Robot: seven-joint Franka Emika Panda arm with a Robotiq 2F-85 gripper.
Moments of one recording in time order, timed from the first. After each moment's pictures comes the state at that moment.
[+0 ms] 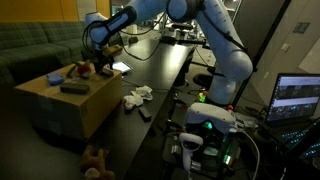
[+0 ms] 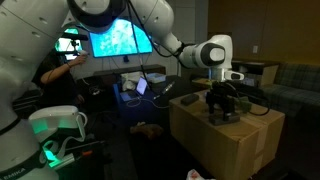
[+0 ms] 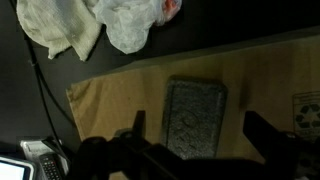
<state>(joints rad) 0.01 0.75 -0.05 -1.41 -0.14 2.08 0.16</state>
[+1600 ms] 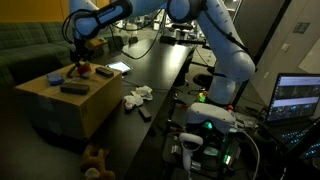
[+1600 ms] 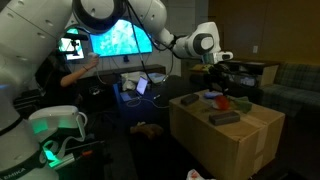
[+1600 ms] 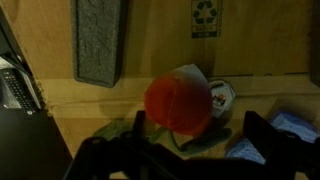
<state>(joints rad) 0.11 0.75 -0.03 -1.30 -0.14 2.26 0.16</state>
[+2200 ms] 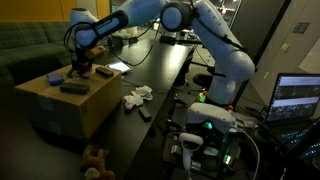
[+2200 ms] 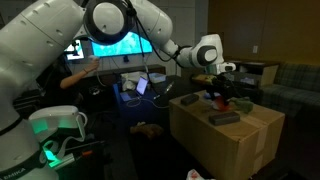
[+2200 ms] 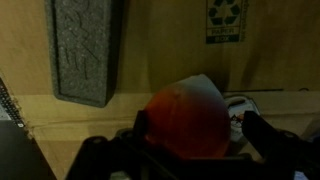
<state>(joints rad) 0.09 0.87 -0.03 -1.21 -0.14 2.26 0.15</state>
